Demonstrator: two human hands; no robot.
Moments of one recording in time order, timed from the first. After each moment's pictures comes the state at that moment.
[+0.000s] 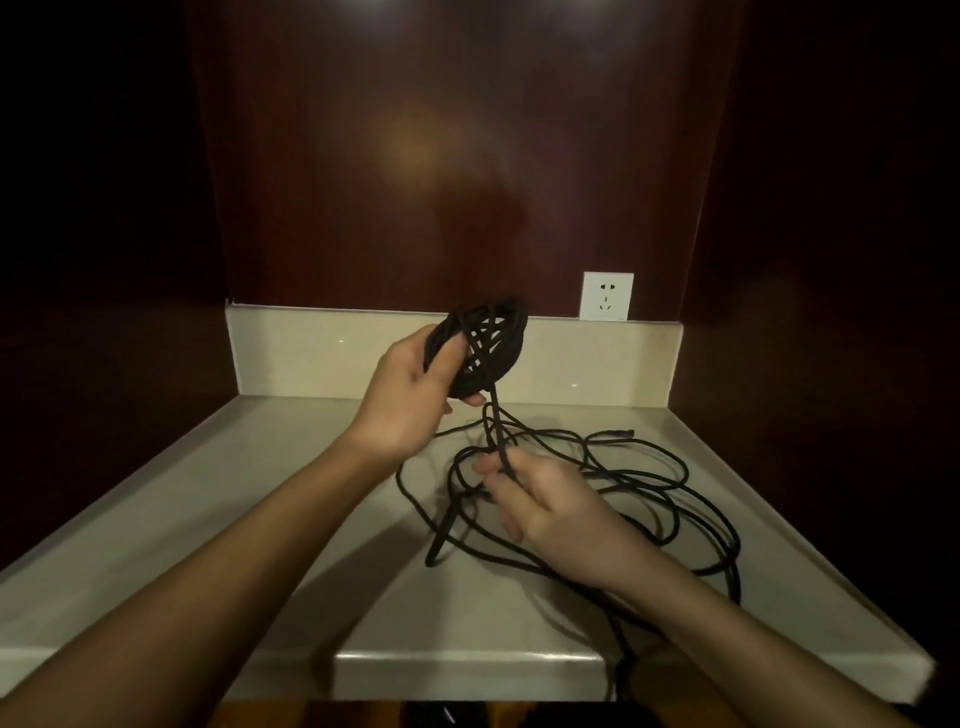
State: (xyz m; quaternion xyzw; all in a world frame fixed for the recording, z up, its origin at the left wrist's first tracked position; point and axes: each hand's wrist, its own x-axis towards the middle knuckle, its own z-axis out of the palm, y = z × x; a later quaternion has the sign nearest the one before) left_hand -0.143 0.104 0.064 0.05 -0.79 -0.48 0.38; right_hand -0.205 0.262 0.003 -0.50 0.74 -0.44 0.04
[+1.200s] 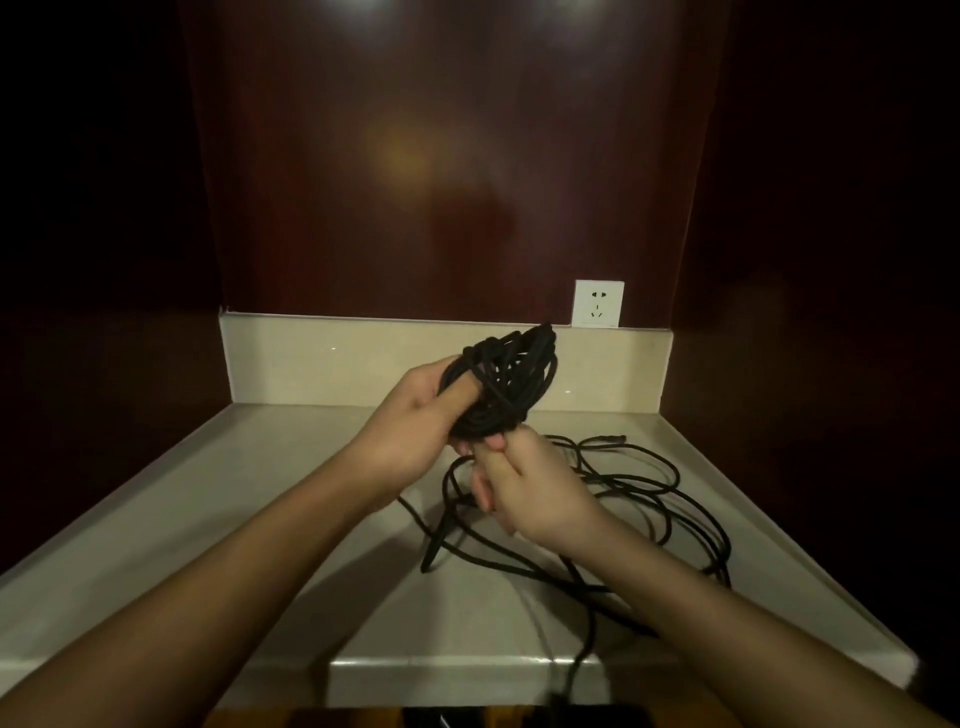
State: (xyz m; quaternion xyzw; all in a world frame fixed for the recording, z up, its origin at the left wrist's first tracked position) left_hand -0.124 0.123 0.064 -0.07 -0.77 -0.58 0.26; right_hand -0.201 0.238 0.023 -0.49 0.75 -0.45 0.01
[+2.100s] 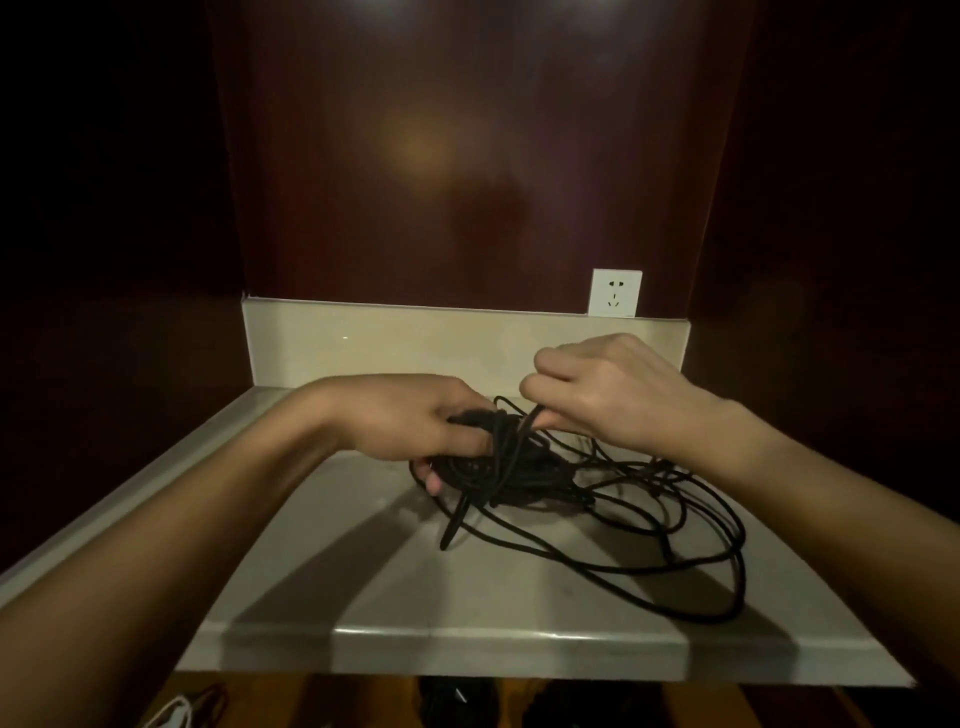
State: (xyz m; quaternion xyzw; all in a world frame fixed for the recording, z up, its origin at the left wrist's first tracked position) left_hand -0.096 0.102 0.099 -0.06 -0.95 -0.30 -0.05; right_hand -0.242 0.276 0.091 -0.68 0.59 0.00 -0.43
